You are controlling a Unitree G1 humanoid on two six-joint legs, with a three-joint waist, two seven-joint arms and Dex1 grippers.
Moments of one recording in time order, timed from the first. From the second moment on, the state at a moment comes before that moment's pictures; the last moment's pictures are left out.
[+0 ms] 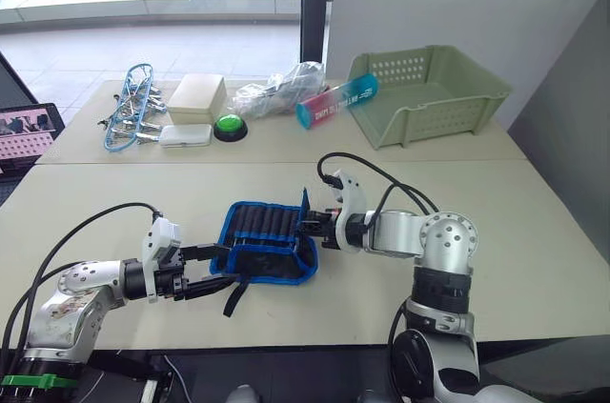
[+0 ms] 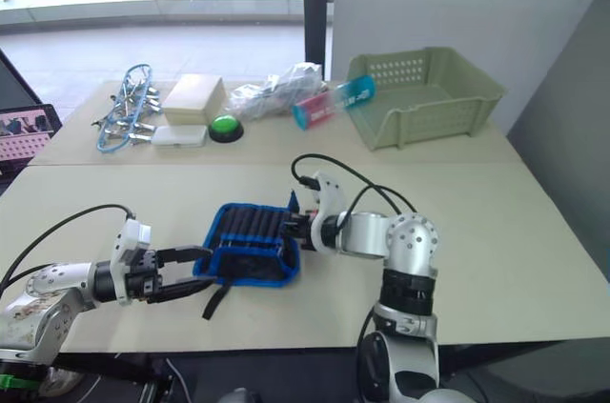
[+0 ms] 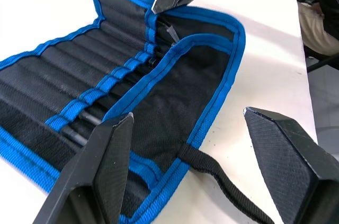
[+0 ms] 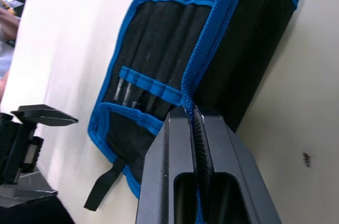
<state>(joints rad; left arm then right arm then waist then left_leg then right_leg) -0.11 0.76 0.14 -0.02 -0.55 0.31 -1.25 -0.75 0.10 -0.33 -0.08 0.99 1.61 -0.39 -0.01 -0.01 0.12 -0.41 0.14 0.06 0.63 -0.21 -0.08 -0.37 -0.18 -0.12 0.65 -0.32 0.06</state>
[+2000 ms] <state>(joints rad) -0.10 0.77 0.14 0.01 -0.54 0.29 -1.28 -0.89 0.11 -0.15 0.18 1.13 1.40 -0.42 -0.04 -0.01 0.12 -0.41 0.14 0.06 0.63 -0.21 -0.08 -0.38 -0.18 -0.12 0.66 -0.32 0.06</state>
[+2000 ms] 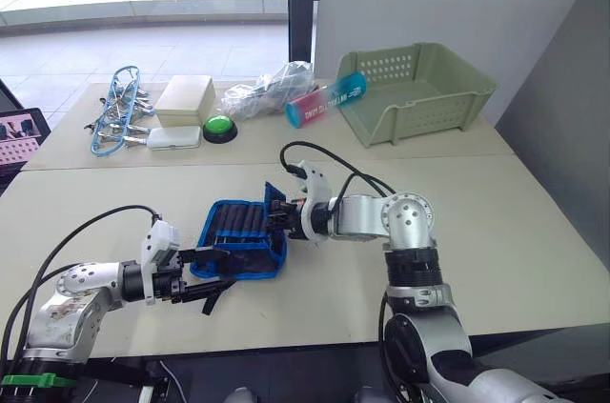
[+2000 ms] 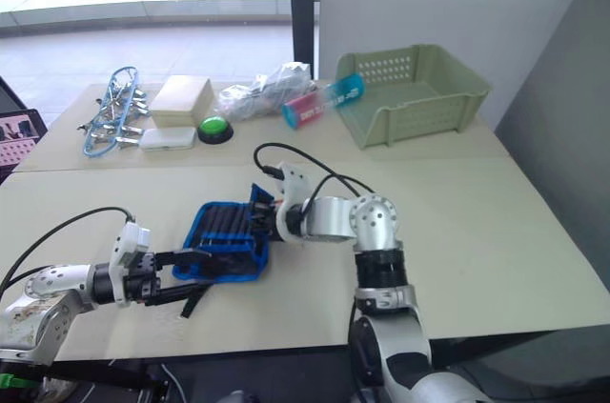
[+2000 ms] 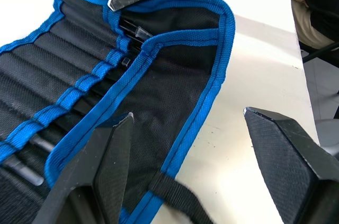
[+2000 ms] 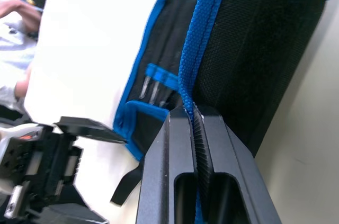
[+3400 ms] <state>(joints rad) -0.11 0.75 0.13 -0.01 -0.54 0.31 -1.25 -0.66 -0.41 -0.03 -0.43 0.98 1.60 -0.09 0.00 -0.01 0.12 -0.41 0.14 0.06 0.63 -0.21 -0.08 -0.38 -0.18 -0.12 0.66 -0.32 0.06</state>
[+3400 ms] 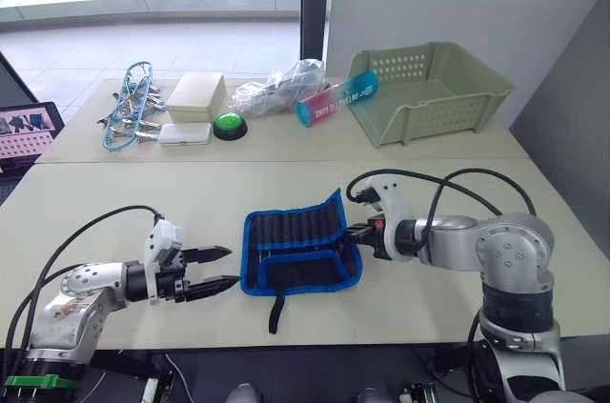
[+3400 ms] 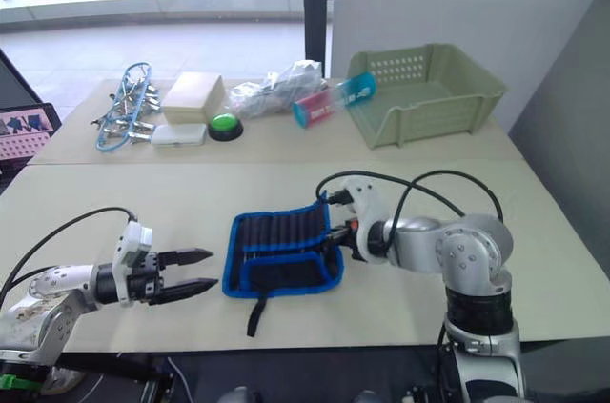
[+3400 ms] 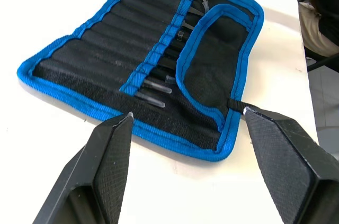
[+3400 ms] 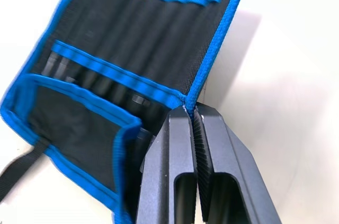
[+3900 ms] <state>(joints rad) -0.13 0.74 0.12 -0.03 -0.54 0.35 -1.25 -0.69 -0.29 0.01 -0.52 0.88 1.61 -0.07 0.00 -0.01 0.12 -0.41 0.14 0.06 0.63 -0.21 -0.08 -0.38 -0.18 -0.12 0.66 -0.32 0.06</state>
